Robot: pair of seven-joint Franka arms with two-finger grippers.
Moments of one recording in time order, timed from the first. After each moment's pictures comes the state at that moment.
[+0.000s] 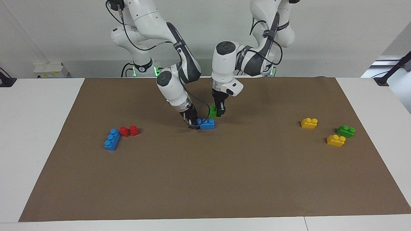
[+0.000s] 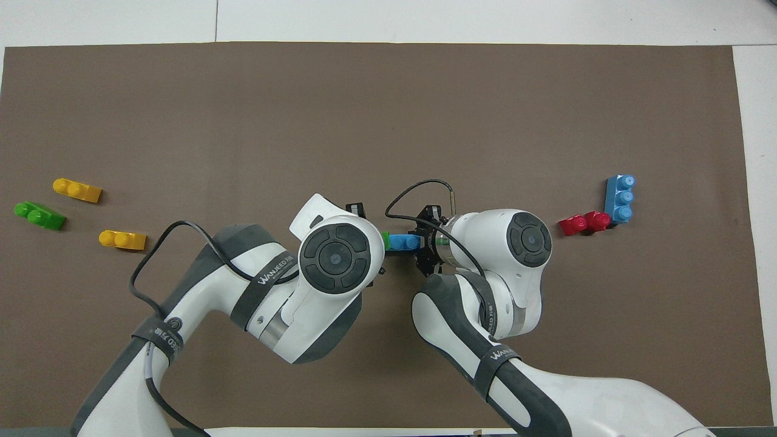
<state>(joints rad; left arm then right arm) -0.71 0.16 -0.02 -2.00 0.07 2.26 -2.37 0.49 0.27 0.06 -2.17 0.57 2.63 1.65</state>
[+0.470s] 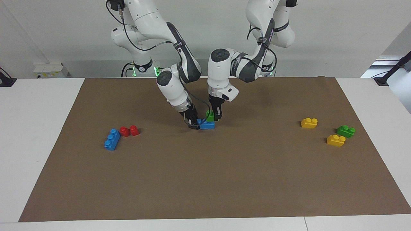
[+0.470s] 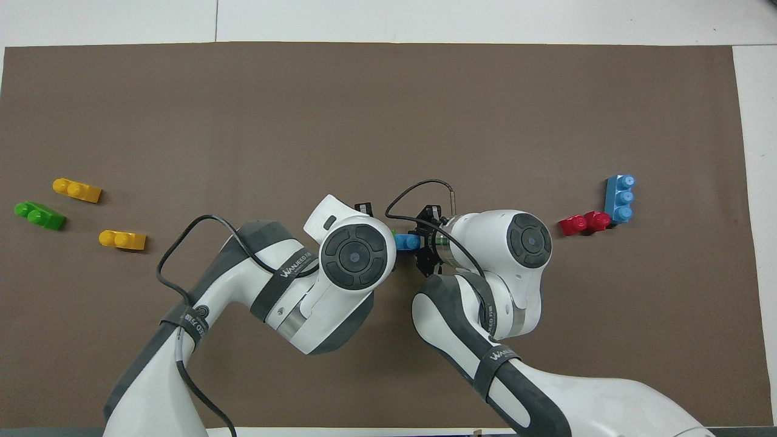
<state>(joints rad) -0.72 0.22 -0.02 -1.97 0.09 2.30 -2.42 0.49 0.27 0.06 -2.18 0.57 2.64 1.65</state>
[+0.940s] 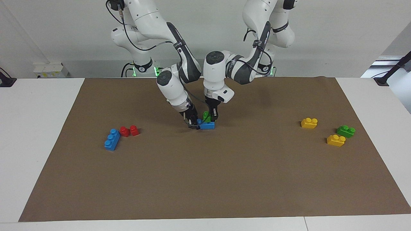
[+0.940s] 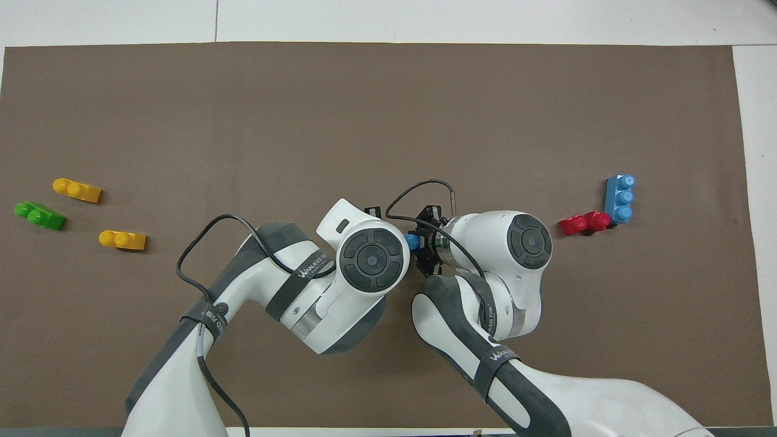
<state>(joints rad) -0.75 0.25 -0.02 -1.96 0.11 2.30 -2.43 0.49 0.27 0.06 -2.18 0.57 2.65 1.65</state>
